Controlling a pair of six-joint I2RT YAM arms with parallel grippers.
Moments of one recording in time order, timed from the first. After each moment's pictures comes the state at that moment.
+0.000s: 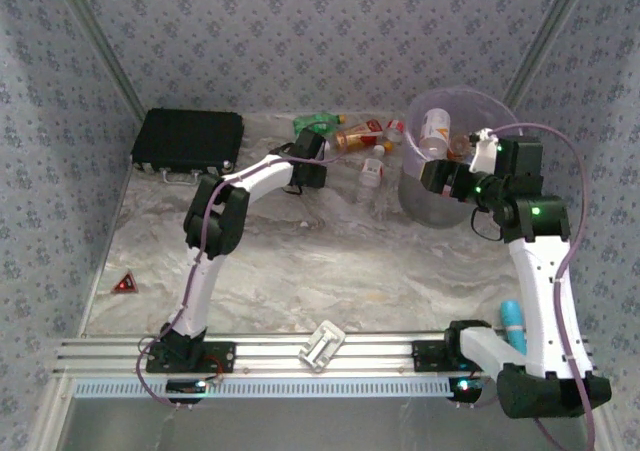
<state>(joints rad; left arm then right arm) -0.56 2.29 1.78 -0.50 -0.17 -0.31 0.01 1.02 1.32 -0.94 -0.34 0.26</state>
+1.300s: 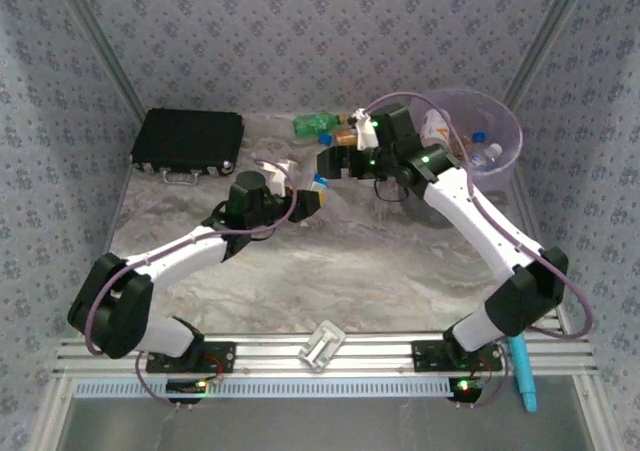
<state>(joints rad) -0.62 1.38 0.77 0.32 0.38 -0.58 0.55 1.53 1.52 -0.64 -0.35 0.41</state>
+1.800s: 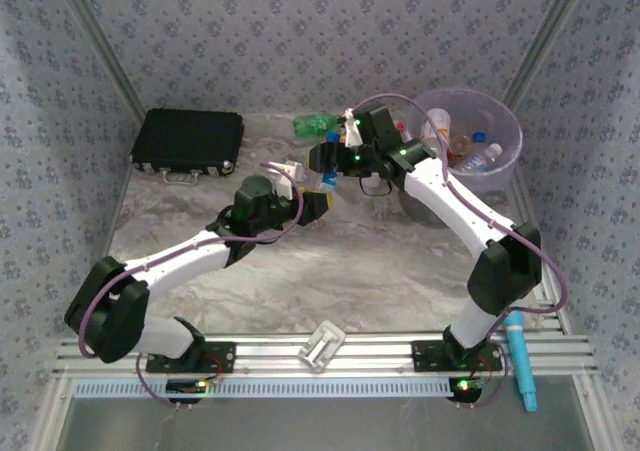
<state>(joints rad) -0.69 1.36 0.76 0.35 0.29 -0.57 0.55 1.66 1.55 -0.58 -0.32 0.51</state>
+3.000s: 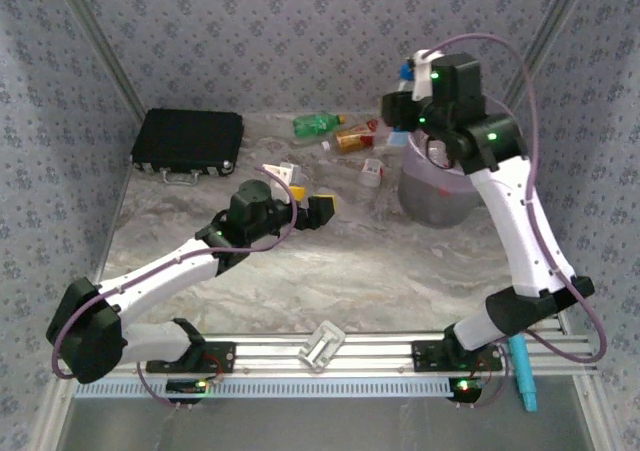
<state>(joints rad) -0.77 1.23 0.79 0.15 0.11 -0.54 0.38 1.50 1.99 -0.96 0.07 0.15</state>
